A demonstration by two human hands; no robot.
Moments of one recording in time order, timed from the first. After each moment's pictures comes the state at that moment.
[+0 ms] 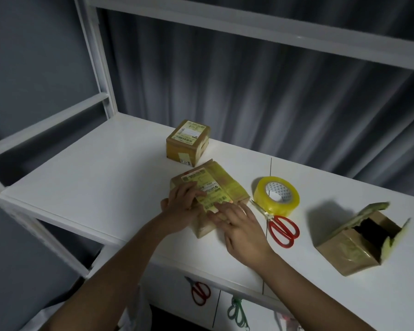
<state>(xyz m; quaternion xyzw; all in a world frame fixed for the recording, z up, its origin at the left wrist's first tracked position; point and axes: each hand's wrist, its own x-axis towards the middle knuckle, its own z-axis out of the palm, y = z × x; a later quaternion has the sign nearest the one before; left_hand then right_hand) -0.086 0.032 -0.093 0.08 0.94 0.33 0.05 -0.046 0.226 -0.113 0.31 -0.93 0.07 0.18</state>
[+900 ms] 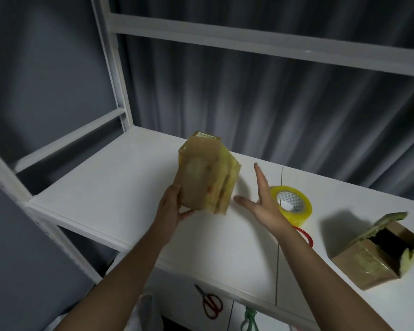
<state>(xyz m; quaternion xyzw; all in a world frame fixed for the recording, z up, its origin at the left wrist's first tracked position) -0.082 0.005 -0.078 -0.10 0.52 0.85 0.02 -0.093 0.231 -0.053 0.08 -0.85 0.52 0.02</state>
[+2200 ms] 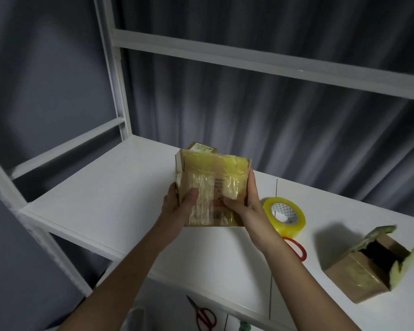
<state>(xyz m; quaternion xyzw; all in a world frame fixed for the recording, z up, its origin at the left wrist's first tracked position) -0.071 0.013 -0.049 -0.05 0.75 0.66 -0.01 -0.076 0.200 -0.024 0.14 -0.71 0.69 0.01</state>
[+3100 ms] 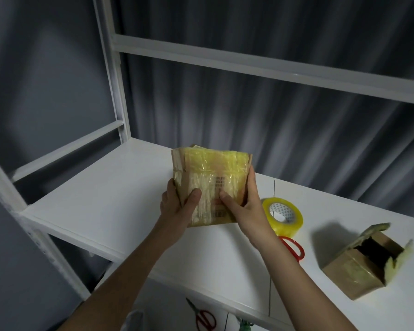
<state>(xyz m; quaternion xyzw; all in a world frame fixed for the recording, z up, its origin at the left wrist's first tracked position) -0.059 0.019 -0.035 -0.05 0.78 0.62 -0.06 -0.065 0.190 -0.012 0.12 -0.73 0.68 0.05</state>
